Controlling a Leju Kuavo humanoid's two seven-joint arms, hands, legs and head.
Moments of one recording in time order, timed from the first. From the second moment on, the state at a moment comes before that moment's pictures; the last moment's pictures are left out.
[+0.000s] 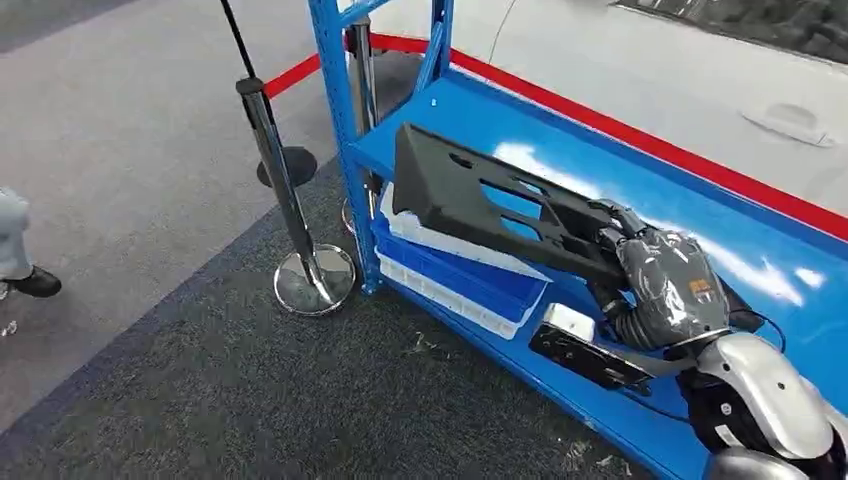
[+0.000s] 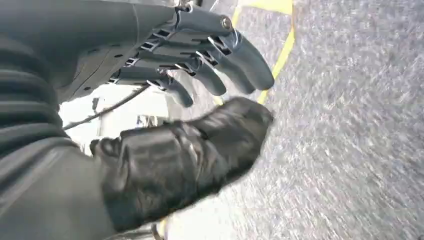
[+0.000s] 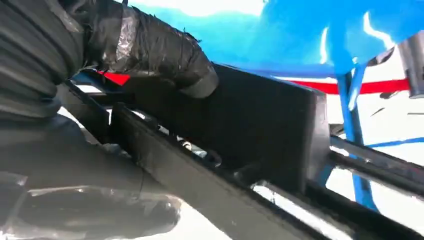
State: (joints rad) left arm -0.14 -0.12 -1.49 -0.16 1.19 0.67 0.28; right arm -0.31 -0.78 0.54 -2.11 1.05 0.08 0.59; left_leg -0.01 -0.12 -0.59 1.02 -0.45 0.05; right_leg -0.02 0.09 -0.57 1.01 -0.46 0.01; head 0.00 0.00
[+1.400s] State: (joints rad) left arm -0.16 -0.18 -1.36 -0.08 1.23 0.68 0.30; right arm -0.51 -0.61 0.66 -2.01 1.15 0.10 0.44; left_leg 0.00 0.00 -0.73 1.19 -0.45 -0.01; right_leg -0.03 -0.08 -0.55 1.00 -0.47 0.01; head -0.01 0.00
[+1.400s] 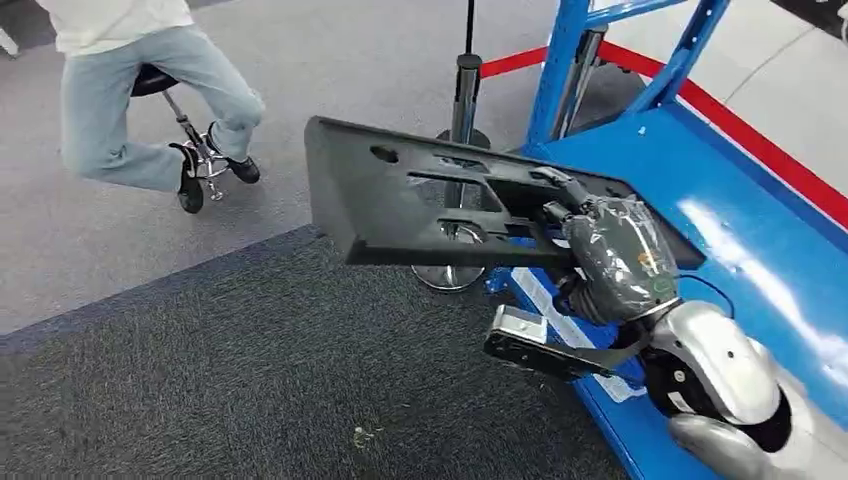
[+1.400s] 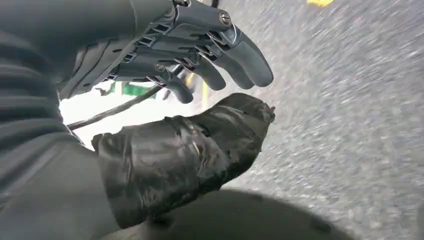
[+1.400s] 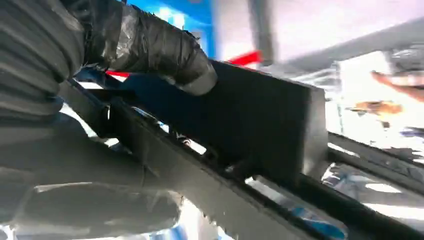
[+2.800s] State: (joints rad) left arm -0.14 -0.15 -1.36 -0.11 1.19 0.61 0.26; right arm -0.53 -0.56 0.68 -1.90 1.12 0.13 0.43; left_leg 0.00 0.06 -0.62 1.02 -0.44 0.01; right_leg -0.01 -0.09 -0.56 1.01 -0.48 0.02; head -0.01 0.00
